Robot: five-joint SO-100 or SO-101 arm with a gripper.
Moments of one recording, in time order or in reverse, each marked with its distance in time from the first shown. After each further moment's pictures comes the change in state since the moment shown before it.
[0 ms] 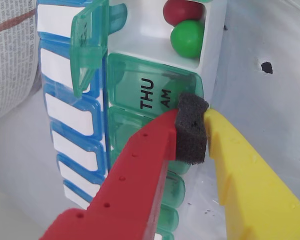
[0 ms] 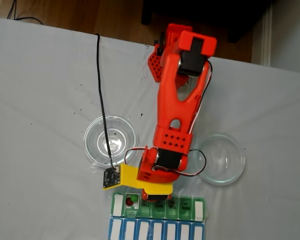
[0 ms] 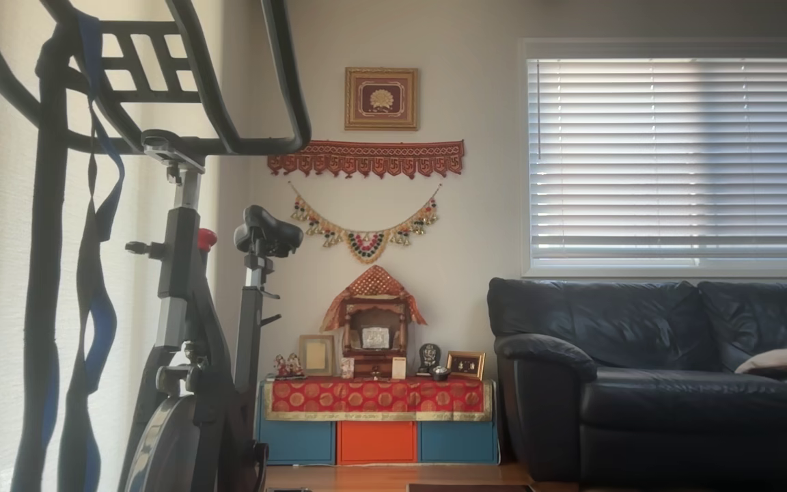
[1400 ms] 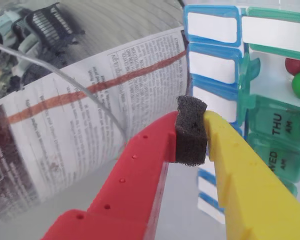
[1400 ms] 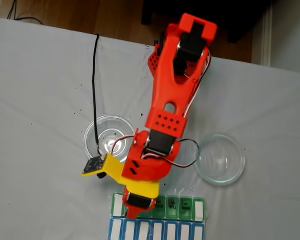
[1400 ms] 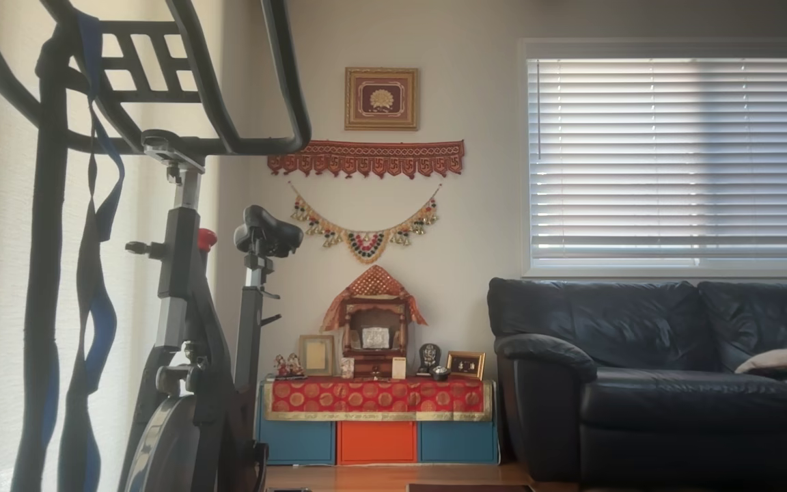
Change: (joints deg) arm 6.3 10.5 1.6 -15.6 9.5
